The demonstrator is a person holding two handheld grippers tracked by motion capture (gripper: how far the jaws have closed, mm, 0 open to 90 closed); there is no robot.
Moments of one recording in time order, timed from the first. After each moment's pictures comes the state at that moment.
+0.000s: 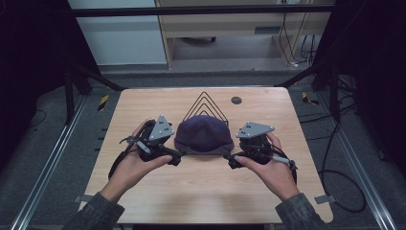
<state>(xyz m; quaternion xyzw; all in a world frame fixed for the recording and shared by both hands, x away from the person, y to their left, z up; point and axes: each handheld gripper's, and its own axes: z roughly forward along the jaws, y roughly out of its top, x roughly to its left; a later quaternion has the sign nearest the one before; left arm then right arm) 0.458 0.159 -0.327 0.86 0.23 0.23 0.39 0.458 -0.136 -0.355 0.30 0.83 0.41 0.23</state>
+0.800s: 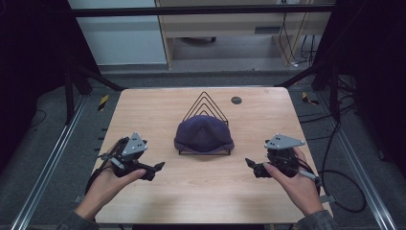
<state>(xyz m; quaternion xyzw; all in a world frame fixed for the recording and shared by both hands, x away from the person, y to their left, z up) 0.445 0.232 -0.370 0.86 0.30 0.21 0.36 0.438 -0.203 -0.387 0.37 0.81 0.39 0.23</state>
